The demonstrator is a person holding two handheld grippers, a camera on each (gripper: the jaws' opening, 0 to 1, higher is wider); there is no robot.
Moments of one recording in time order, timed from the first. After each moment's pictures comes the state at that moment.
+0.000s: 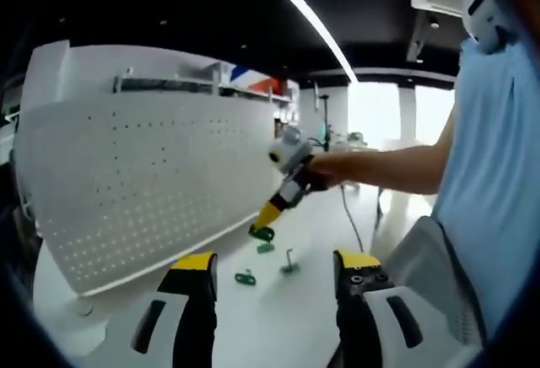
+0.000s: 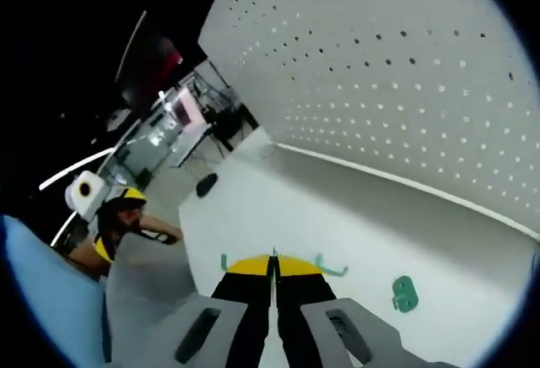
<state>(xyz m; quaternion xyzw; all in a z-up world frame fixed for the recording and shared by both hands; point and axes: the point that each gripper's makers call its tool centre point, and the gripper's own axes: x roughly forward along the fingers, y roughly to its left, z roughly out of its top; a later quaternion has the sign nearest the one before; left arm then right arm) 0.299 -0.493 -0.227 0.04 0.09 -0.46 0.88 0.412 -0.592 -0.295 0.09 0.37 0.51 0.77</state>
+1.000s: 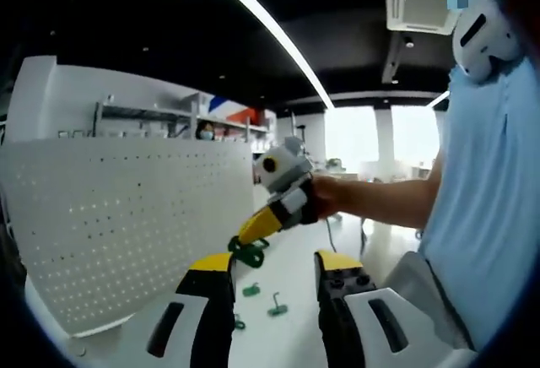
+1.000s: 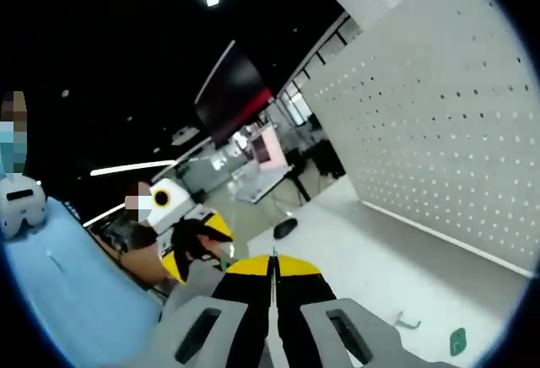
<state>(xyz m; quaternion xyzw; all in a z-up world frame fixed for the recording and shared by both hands) 0.300 -0.522 -0.177 0.02 0.02 -0.51 0.86 0.356 -0.539 -0.192 0.14 0.23 0.64 0.72</state>
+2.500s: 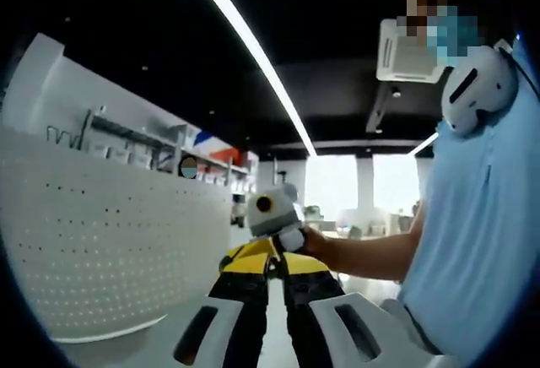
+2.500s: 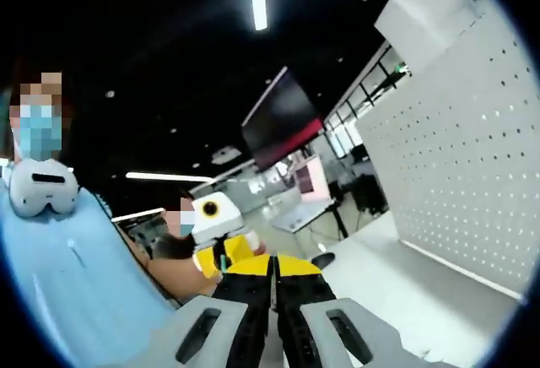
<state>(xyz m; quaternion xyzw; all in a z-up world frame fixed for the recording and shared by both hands) 0.293 -0.534 -0.135 -0.08 -0.05 -0.56 0.82 0.328 -0.523 -0.149 0.17 0.12 0.71 0.68</state>
